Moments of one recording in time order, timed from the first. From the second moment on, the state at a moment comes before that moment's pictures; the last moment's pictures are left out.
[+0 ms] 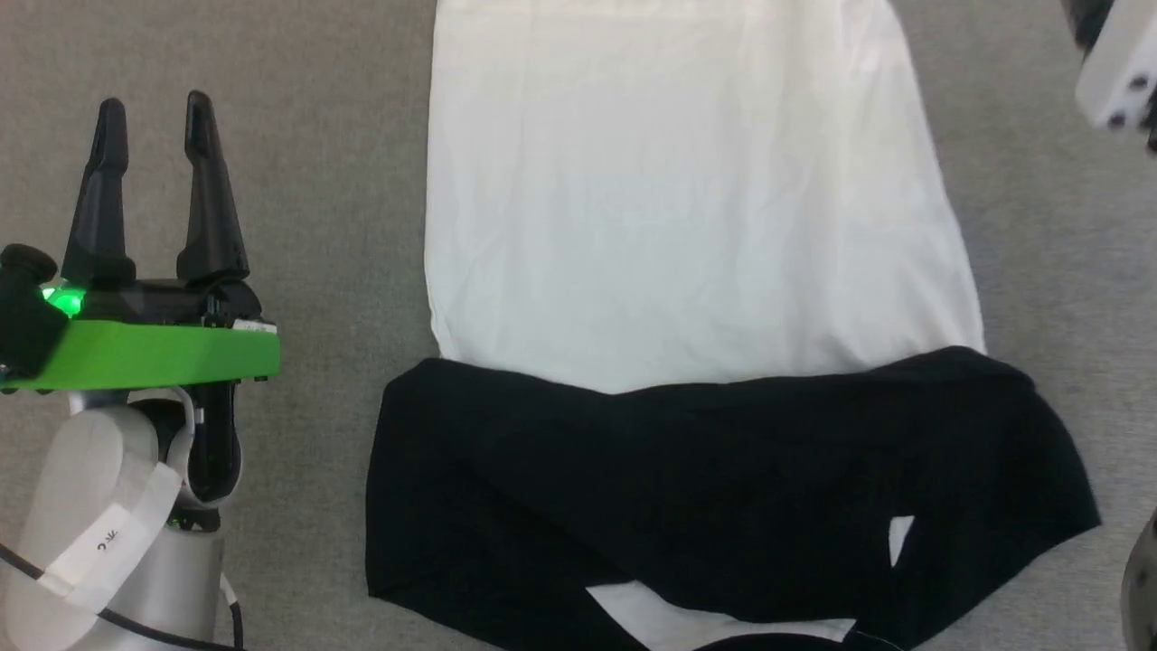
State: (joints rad) left arm -0.39 0.31 -0.06 -0.07 -0.52 0.00 -0.26; right arm -0.89 -0.23 -0.09 0.12 0.19 0.13 0.73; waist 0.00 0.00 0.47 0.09
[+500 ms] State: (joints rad) left arm -0.39 0.21 0.02 -0.11 -0.46 -0.08 -0.26; right arm -1.17 -0.26 0.01 0.40 0.08 0.13 0.97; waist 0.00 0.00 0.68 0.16
